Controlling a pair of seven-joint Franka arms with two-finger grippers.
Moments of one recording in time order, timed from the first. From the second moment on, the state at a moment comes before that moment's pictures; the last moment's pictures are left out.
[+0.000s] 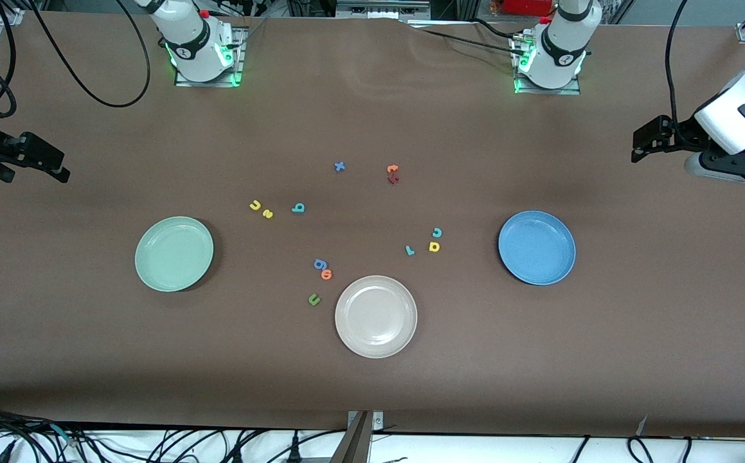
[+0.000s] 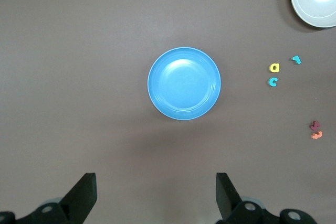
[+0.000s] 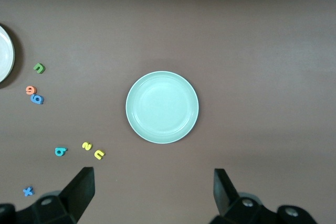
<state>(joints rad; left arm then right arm) -0.02 0.04 -0.05 -1.57 -0.01 1.53 0.10 -0.08 0.02 0.05 -1.63 0.04 1.74 -0.02</state>
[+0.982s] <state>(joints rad) -0.05 0.12 -0.06 -1.57 -0.01 1.51 0.11 -0.08 0.02 0.05 -1.63 0.04 1.74 -0.02</state>
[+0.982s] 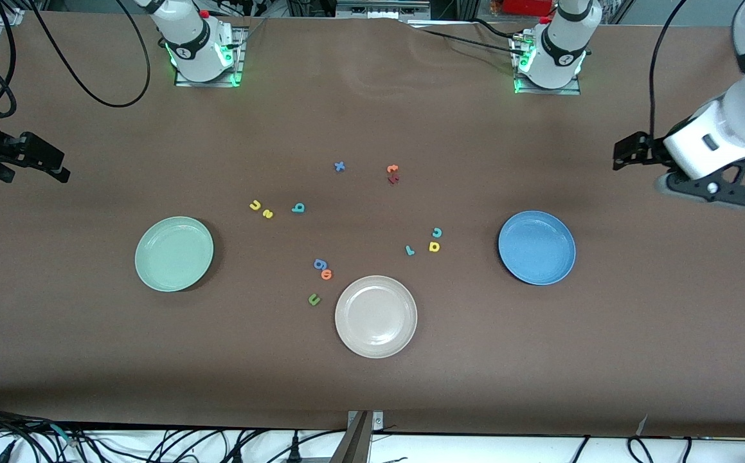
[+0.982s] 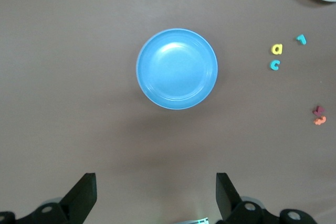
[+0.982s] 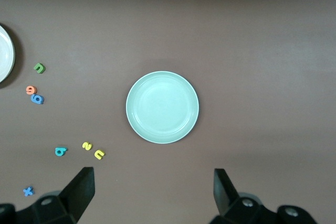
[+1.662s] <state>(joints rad) -0.28 0.52 -0.07 -1.57 -0.08 1.92 0.04 -0.06 0.04 0.06 -1.64 0.02 1.72 -0.03</state>
